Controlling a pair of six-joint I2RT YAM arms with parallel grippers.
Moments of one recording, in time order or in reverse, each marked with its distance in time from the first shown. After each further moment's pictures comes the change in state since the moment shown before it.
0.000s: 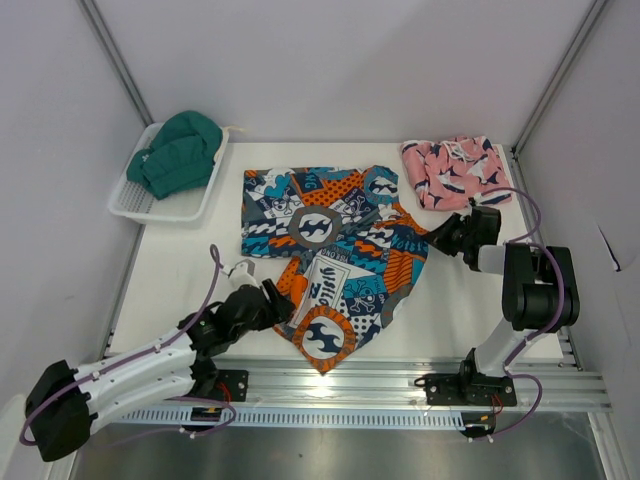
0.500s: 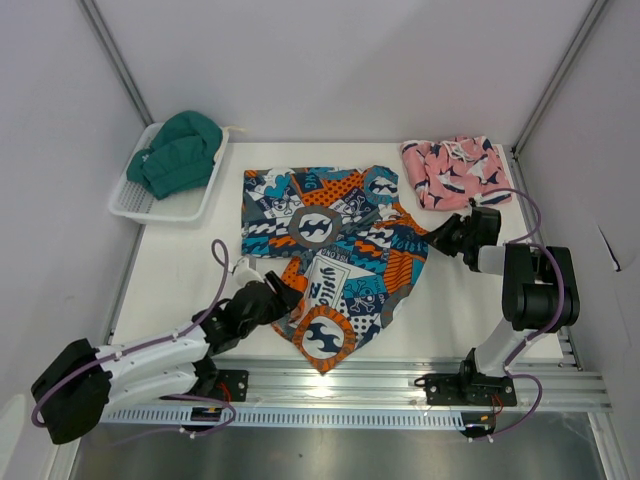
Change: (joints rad) left arm 0.000 0.154 -0.016 0.264 -0.063 -0.104; right arm -0.001 0.000 -0.008 0.013 -0.002 0.012
